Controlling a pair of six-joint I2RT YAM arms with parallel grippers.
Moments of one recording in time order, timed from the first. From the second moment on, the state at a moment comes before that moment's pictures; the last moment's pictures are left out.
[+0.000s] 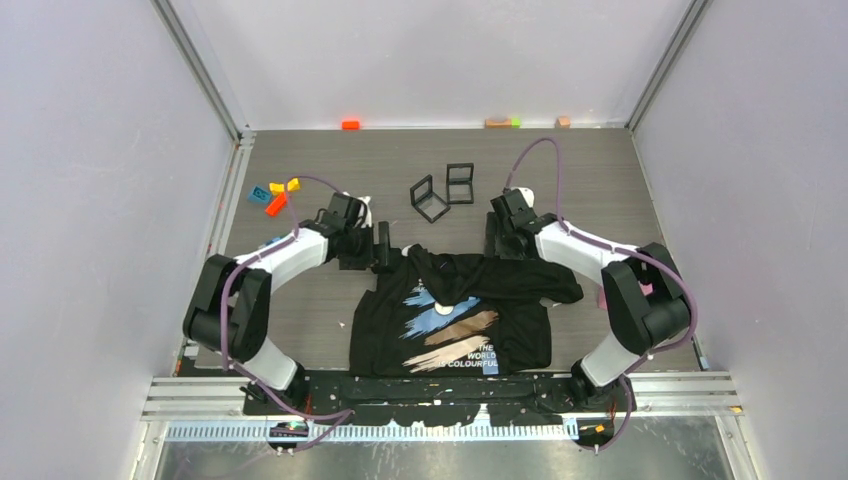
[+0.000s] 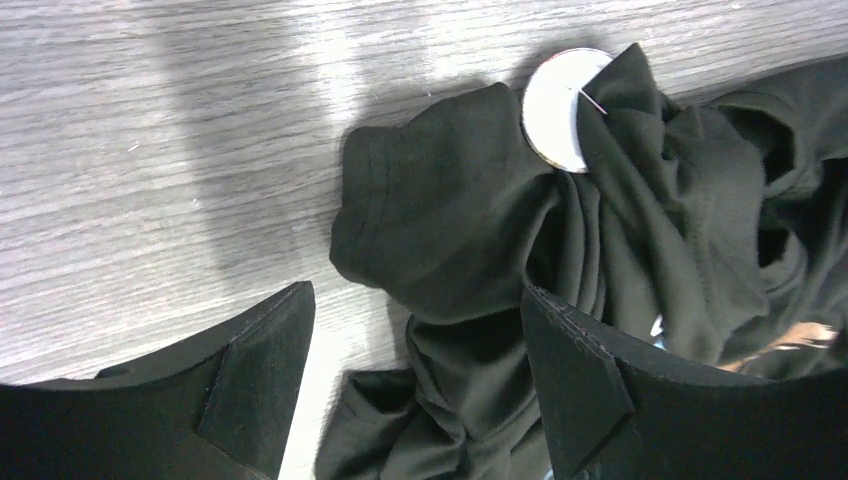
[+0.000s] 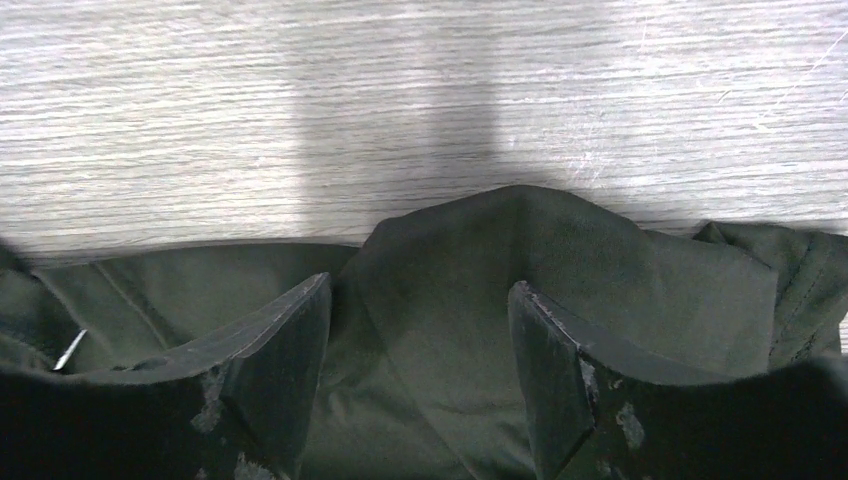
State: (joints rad) left arm -0.36 1.55 0.90 -0.35 0.22 -0.40; right arm 0.47 1.59 0.94 -0.36 0.24 0.48
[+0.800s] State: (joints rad) left arm -0.37 1.68 0.98 -0.26 0.16 -0.43; right arm 0.34 1.60 1.04 -0.48 0.28 0.49
